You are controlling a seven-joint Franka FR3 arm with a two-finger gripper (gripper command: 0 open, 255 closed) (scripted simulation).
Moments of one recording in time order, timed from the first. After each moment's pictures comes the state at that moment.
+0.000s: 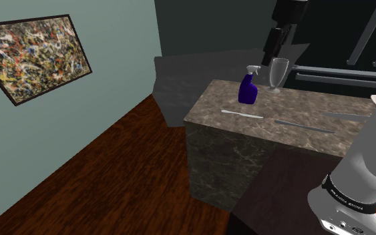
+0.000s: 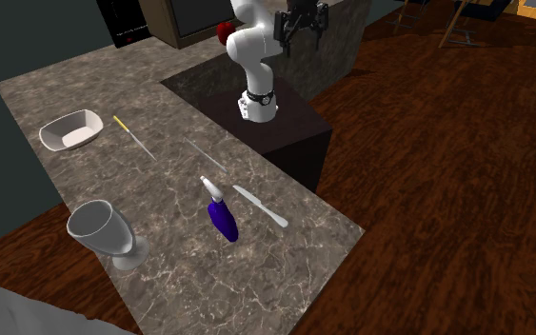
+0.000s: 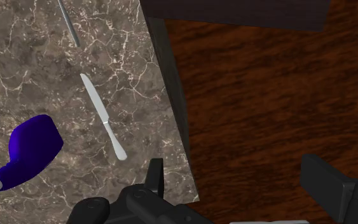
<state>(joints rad) -0.01 -0.81 -0.06 -2.37 -0.04 1.71 -0.16</state>
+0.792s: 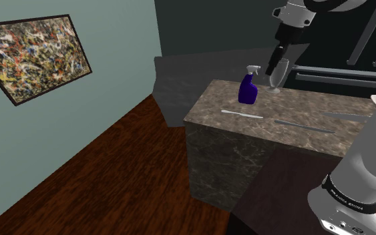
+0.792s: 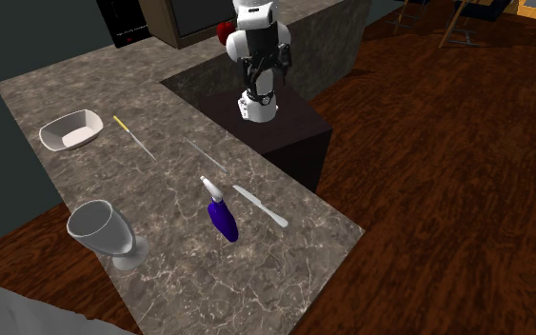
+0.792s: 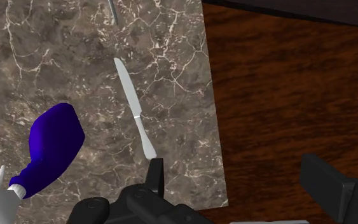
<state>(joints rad) -0.04 -0.73 -0.31 -2.50 -0.12 1.97 -0.45</state>
